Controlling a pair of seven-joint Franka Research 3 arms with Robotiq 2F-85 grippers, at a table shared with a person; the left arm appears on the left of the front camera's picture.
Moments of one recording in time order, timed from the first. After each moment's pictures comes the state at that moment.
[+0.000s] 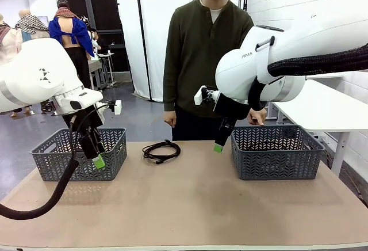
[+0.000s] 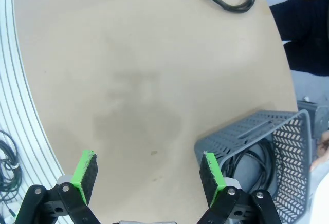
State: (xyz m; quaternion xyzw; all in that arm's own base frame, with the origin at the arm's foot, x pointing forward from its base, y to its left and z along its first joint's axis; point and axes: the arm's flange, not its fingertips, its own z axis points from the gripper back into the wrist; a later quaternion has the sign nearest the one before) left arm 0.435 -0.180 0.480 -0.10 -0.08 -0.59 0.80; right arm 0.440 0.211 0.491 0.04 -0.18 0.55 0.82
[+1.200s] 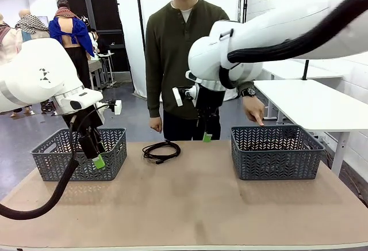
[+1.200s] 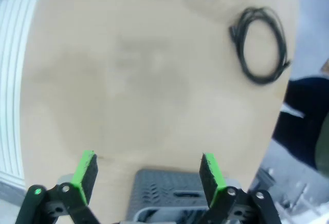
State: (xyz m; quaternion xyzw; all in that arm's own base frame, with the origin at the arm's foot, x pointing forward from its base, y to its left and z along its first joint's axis) left arm 0.435 -0.180 0.480 -0.10 -0.08 -0.59 0.79; right arm 0.525 0.278 0.498 0.02 -0.10 0.77 0.63
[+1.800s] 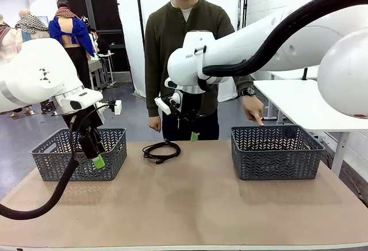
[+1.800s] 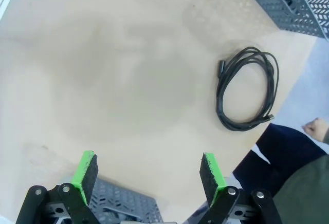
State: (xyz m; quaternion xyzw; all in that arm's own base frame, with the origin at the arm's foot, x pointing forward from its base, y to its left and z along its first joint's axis) left arm 0.435 -0.180 0.480 -0.10 -0.08 -0.59 0.79; right arm 0.578 0.338 0.474 0.00 -0.09 0.87 0.49
